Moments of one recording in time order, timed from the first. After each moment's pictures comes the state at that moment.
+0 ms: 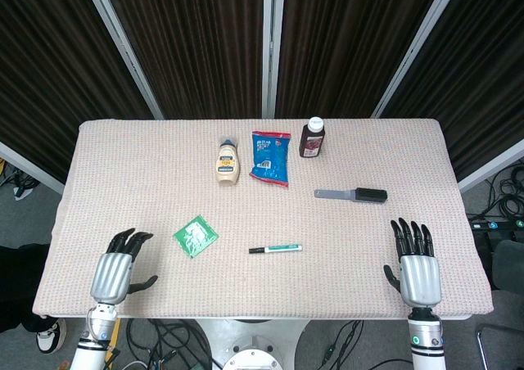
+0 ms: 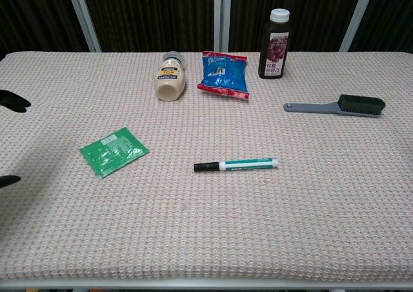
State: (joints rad) left arm -0.11 -1.60 -0.02 -1.56 1.53 1.45 0.23; right arm 0.07 -1.60 0.08 -1.45 -1.55 1.57 -0.35
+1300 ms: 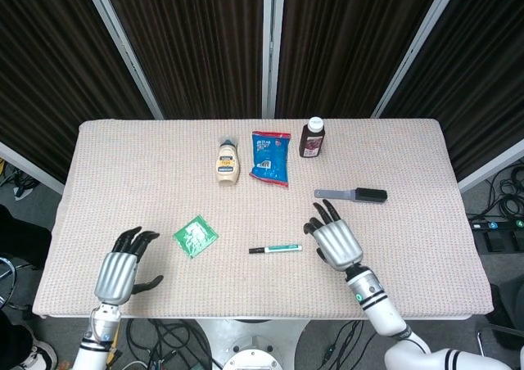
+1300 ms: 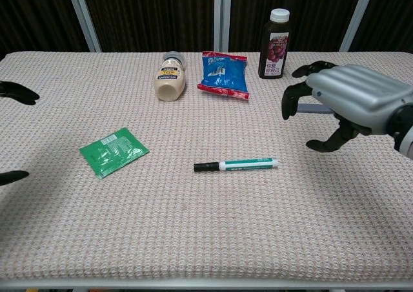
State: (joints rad) left arm -0.13 -1.60 0.00 -1.57 1.57 1.48 0.21; right arm 0.46 -1.58 0.17 -1.63 -1.37 1.04 -0.62
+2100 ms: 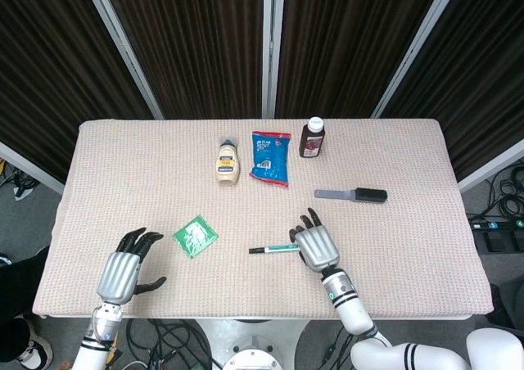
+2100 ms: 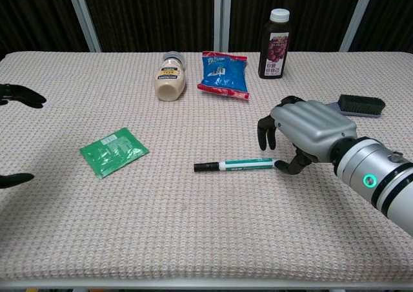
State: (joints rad) left arm -0.15 -1.59 0.00 -1.57 1.58 1.45 0.17; right arm 0.52 -1.81 0.15 -1.46 -1.19 1.07 -0.68
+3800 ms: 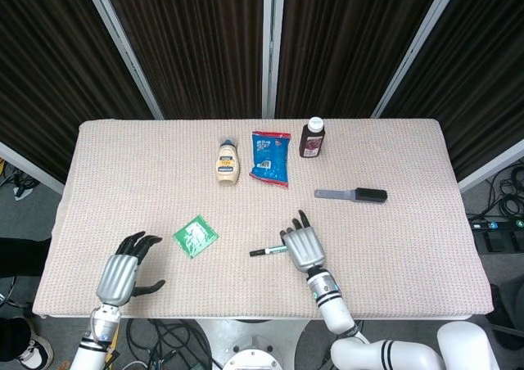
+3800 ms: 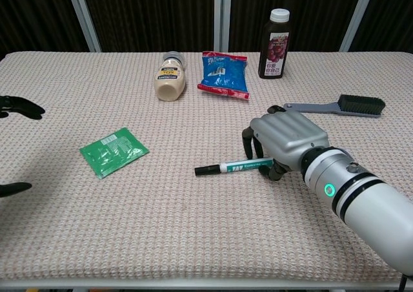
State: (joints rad) left arm -0.15 -1.59 0.02 -1.55 1.55 1.43 0.10; right arm 0.59 -1.94 0.14 -1.38 -1.07 1.11 -0.81
